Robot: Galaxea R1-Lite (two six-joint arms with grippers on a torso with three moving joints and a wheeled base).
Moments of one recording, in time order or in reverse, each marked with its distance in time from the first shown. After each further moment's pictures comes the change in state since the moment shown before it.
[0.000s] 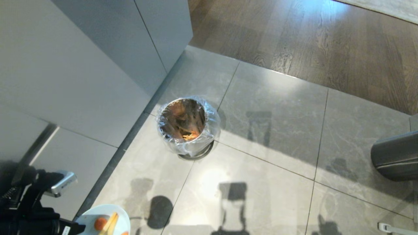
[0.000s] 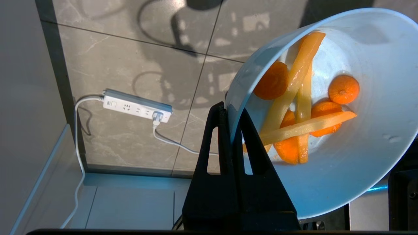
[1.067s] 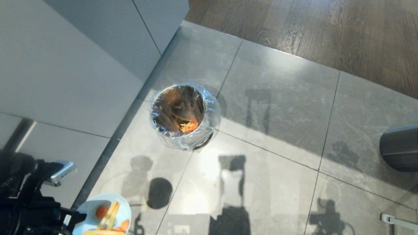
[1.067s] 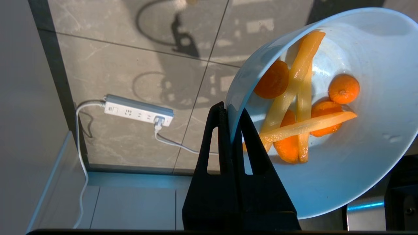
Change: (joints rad) left arm 0.000 0.012 -0.062 0.000 0.002 0.000; right arm 0.000 0.000 0.000 0.000 0.000 0.000
